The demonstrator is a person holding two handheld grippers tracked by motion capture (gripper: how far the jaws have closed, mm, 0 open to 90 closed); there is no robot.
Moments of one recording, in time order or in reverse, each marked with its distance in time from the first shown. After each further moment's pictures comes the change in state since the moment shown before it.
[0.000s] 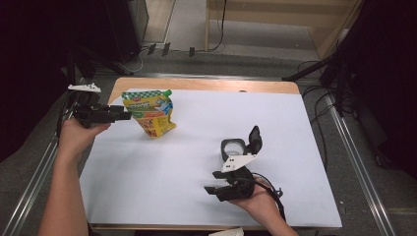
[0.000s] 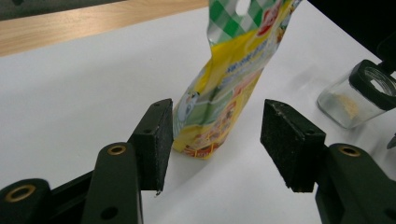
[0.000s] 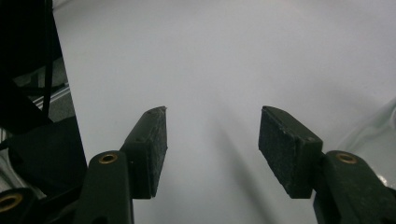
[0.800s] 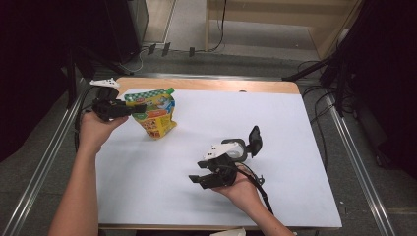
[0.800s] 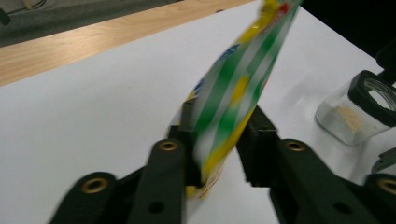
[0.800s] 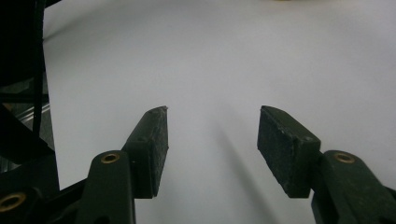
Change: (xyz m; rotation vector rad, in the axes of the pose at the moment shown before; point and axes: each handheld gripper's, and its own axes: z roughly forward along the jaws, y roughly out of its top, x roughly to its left) left arm -0.023 0.020 0.038 -0.013 -0.020 0.074; right arm -0.004 0.037 0.037 -0.007 0.008 -0.020
